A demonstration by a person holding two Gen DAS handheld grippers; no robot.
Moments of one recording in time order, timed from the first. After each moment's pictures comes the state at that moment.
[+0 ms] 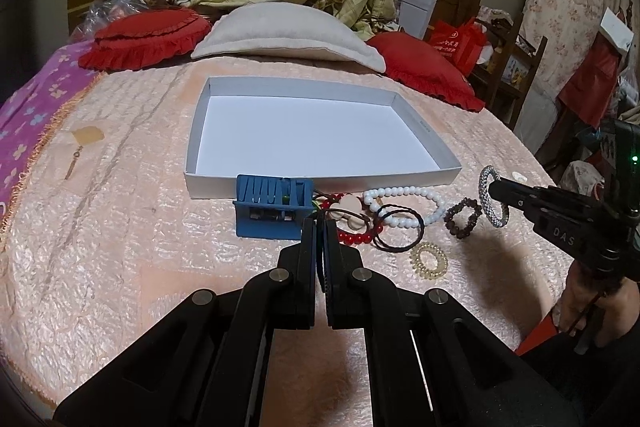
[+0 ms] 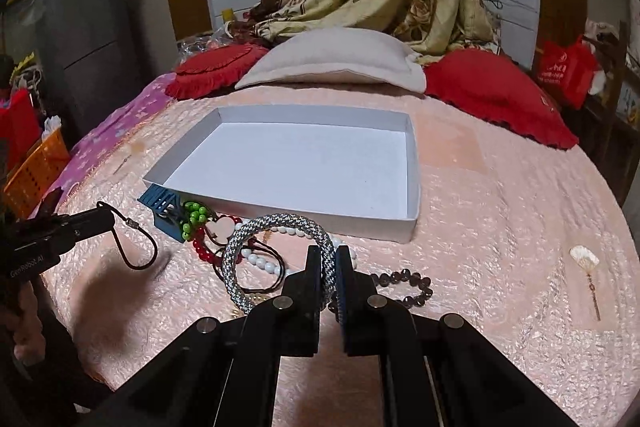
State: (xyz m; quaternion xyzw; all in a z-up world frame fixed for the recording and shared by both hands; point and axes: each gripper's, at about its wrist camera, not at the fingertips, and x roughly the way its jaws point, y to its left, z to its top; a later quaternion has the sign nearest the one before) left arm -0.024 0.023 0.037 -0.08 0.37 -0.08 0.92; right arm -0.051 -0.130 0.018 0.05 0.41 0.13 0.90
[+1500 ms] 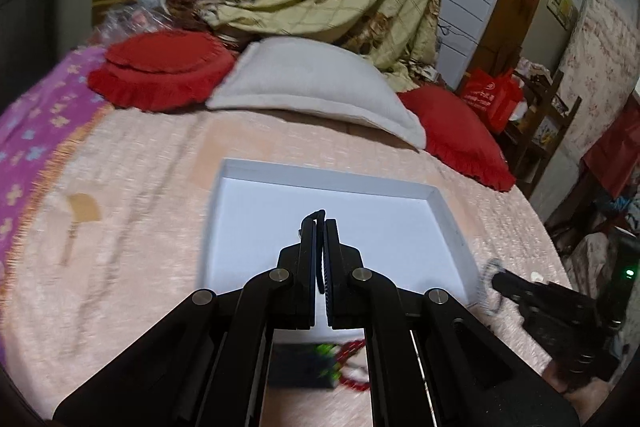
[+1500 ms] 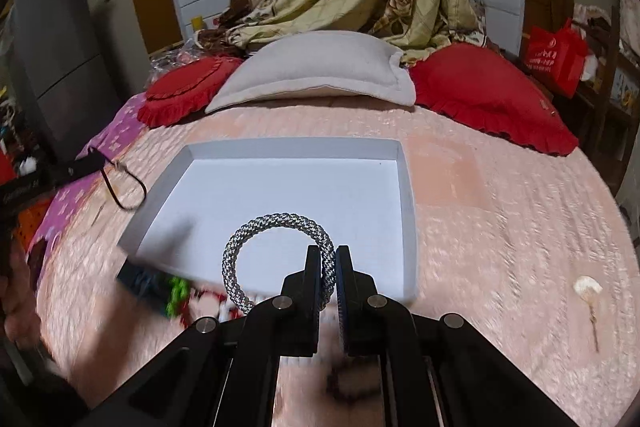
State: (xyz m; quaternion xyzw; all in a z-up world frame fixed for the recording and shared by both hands) left arm 0.103 0.052 0.081 -0.15 0.35 -0.04 0.93; right arm 0.046 -0.130 0.021 0.09 0.44 0.10 0.89
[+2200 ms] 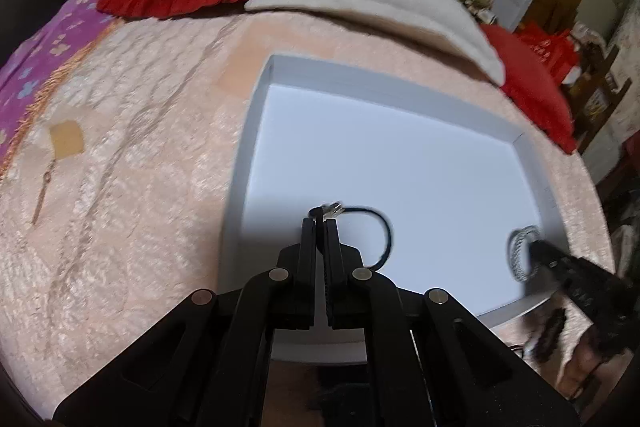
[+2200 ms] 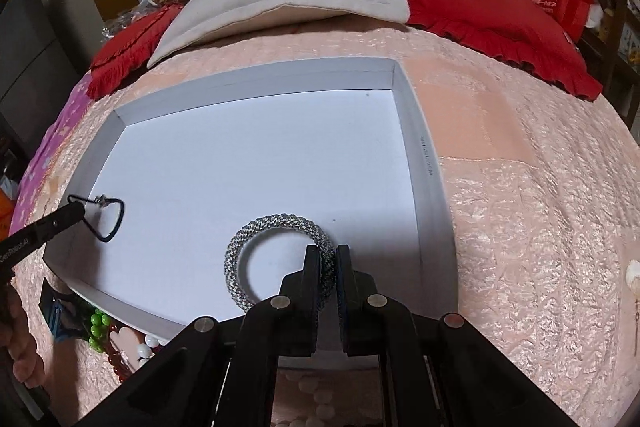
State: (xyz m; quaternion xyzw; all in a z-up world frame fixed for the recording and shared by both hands) left arm 0.138 0.077 -0.008 -0.13 0.46 0.03 0.88; right arm 0.099 -0.126 -0.061 0.10 0.53 0.07 0.84
